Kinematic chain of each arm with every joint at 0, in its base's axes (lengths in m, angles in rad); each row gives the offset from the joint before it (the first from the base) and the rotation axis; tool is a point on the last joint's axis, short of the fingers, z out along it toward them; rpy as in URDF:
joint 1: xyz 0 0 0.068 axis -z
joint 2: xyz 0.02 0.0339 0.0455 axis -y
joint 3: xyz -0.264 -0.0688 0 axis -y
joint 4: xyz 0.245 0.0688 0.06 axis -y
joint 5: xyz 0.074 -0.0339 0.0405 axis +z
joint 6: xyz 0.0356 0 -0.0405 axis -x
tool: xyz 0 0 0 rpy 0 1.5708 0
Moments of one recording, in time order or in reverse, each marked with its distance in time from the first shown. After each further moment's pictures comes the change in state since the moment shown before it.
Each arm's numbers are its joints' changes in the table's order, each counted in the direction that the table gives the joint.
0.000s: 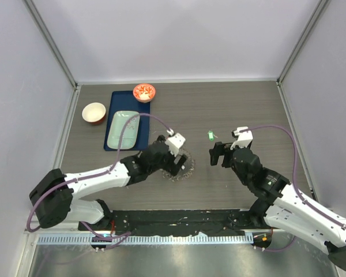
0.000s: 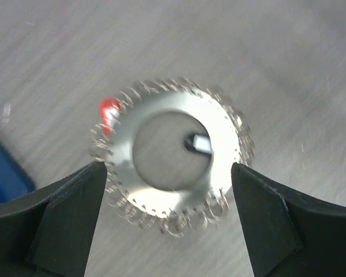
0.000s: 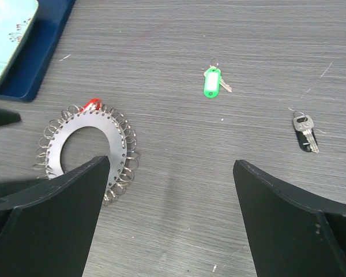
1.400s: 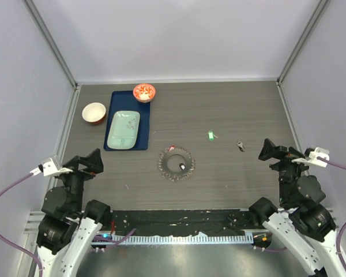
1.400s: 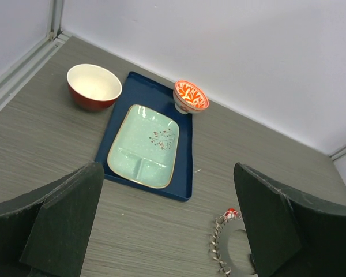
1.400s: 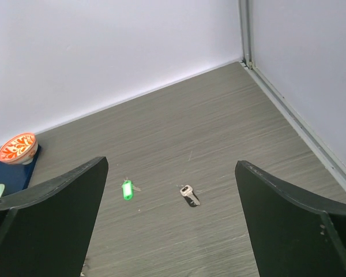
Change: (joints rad) left arm -0.609 1.291 -0.010 -0.639 0.299 0.435; right arm 0.211 0.497 0.160 -0.196 -0.298 0.152
